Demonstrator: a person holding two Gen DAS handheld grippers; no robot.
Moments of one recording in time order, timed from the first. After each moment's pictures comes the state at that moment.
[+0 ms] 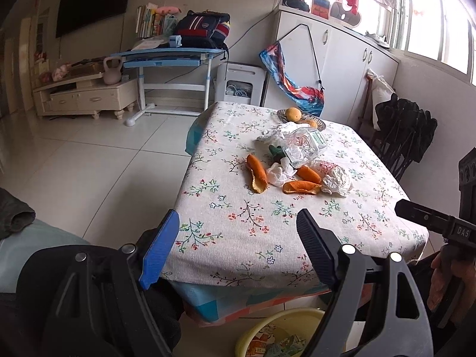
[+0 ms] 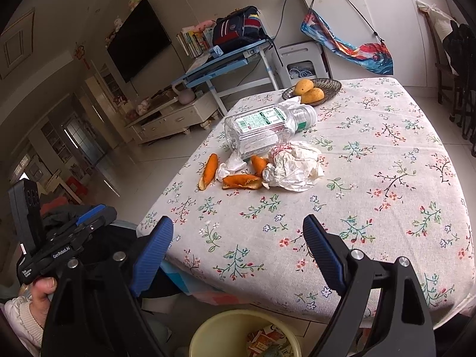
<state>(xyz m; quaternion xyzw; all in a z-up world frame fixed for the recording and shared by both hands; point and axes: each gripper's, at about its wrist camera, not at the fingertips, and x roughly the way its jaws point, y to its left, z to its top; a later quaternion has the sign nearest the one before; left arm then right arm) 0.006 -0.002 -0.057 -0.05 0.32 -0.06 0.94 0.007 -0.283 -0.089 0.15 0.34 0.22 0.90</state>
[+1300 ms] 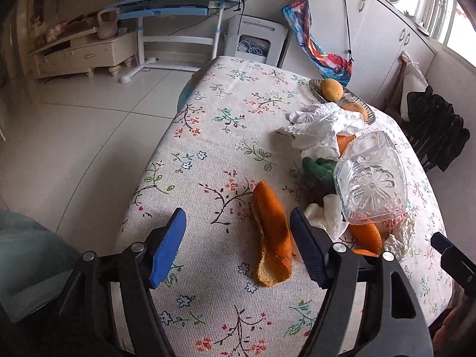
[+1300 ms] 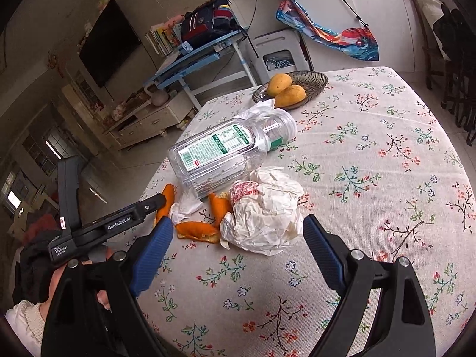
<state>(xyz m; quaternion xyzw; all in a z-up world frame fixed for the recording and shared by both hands) 0.199 -0.041 -0.130 -0.08 0.43 -0.03 0.90 0.095 -0.291 -0.100 0.17 0.37 0.18 0.89</state>
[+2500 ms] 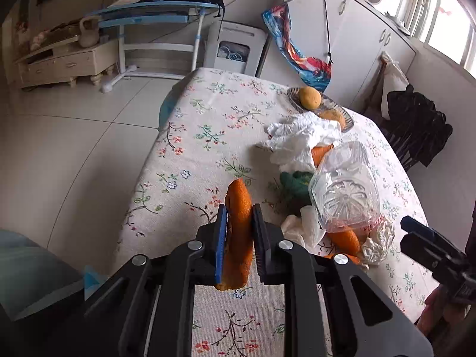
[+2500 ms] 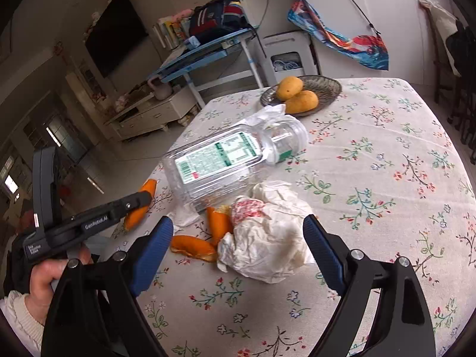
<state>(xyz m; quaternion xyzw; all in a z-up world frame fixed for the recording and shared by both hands) 0.198 -0.033 -0.106 -0.08 0.41 -0.08 0.90 0.118 -0.276 -0.099 0.13 0.37 0.20 0.90</state>
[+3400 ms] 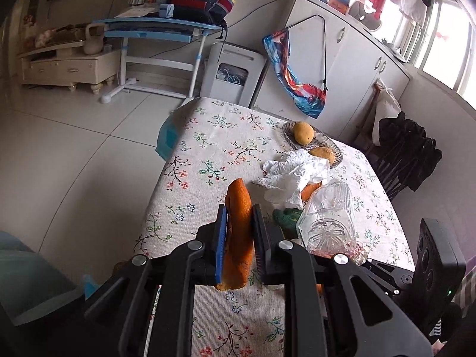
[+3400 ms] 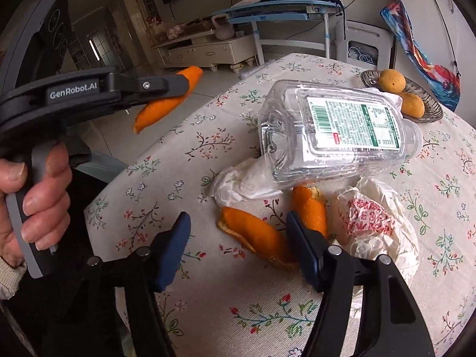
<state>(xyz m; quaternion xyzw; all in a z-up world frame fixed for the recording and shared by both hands) 0.200 -0.016 -0.077 -0.12 0.37 -0.09 0.92 0.131 -0.195 -0.127 -0.04 0.42 0.31 0.85</state>
